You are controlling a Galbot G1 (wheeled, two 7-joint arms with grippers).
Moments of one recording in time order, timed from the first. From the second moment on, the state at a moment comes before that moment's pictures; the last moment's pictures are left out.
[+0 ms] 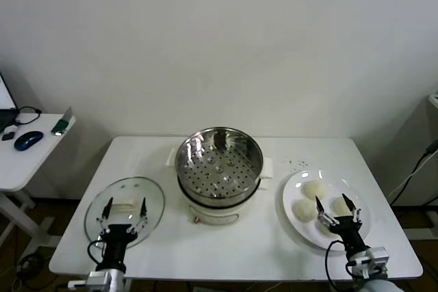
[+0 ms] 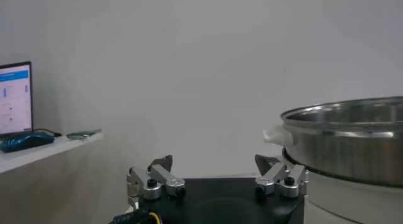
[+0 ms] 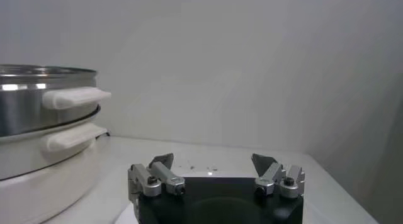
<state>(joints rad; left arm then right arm) 1.63 -1.53 -0.66 -1.95 0.03 -0.19 0.00 -1.50 1.16 0.65 1.76 0.34 0.08 -0.09</state>
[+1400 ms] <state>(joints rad) 1.65 -1.47 -0.64 -1.96 0.05 -0.17 0.01 -0.16 0.60 -0.57 1.14 -0.02 -0.05 -1.09</state>
